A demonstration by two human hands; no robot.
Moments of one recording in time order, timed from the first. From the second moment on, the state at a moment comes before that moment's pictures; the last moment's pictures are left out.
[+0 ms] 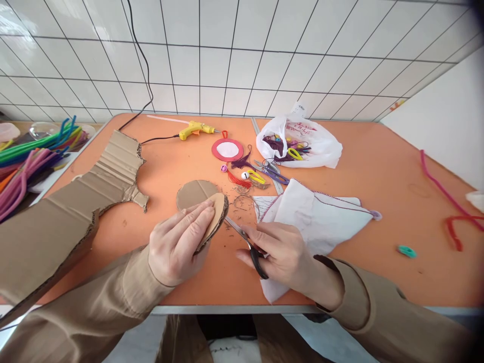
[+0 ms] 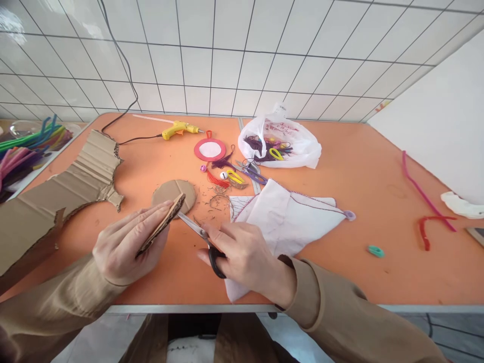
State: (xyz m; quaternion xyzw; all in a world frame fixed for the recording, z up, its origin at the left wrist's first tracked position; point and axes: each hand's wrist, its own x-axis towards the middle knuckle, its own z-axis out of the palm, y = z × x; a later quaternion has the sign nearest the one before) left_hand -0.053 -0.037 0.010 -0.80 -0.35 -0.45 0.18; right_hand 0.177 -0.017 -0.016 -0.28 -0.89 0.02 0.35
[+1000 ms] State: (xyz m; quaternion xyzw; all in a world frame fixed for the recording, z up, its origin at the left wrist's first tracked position) left_hand -0.054 -0.030 0.012 -0.80 -0.34 -0.45 0.19; right_hand 0.177 -0.010 -0.013 -0.28 -0.89 0.03 0.35
